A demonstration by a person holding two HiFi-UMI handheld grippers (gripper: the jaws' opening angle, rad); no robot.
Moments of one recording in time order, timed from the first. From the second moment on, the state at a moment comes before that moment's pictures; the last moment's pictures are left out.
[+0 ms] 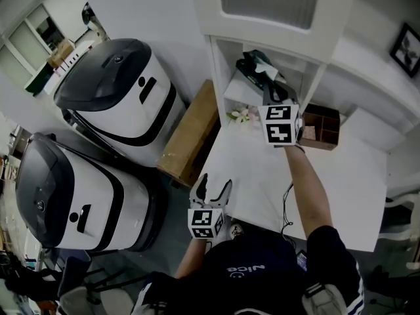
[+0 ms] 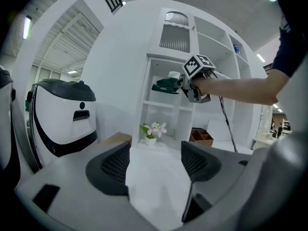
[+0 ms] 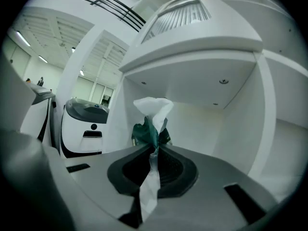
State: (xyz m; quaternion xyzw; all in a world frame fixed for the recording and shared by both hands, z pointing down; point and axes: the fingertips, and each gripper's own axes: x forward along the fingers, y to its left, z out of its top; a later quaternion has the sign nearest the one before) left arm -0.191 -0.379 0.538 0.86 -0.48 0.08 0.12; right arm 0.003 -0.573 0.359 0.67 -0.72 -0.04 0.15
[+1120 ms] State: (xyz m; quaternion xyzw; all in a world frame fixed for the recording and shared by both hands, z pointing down) left arm -0.139 -0.356 0.526 0.89 -0.45 0.06 0.09; right arm 0.016 -0.409 0.362 0.68 -0.72 -0.09 0.11
